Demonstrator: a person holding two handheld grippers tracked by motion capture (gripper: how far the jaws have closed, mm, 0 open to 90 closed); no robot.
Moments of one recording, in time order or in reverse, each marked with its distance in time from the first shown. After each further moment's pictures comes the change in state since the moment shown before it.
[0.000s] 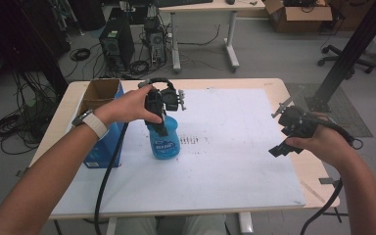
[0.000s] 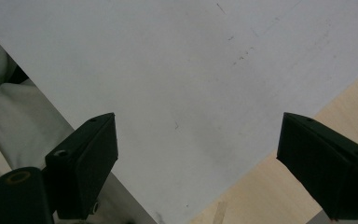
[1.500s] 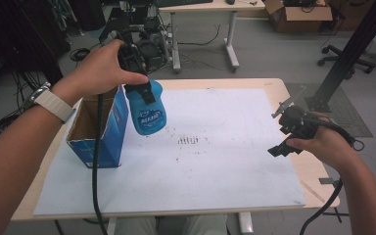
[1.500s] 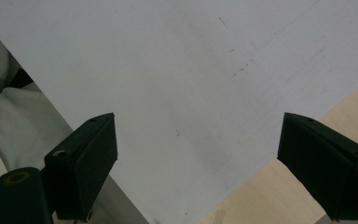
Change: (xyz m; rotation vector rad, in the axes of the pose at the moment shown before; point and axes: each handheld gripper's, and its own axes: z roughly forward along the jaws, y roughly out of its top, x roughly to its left) left arm -0.008 -0.014 -0.137 -0.016 0.120 -0.358; right arm 0.005 0.000 -0.005 -0.042 -0.007 -0.031
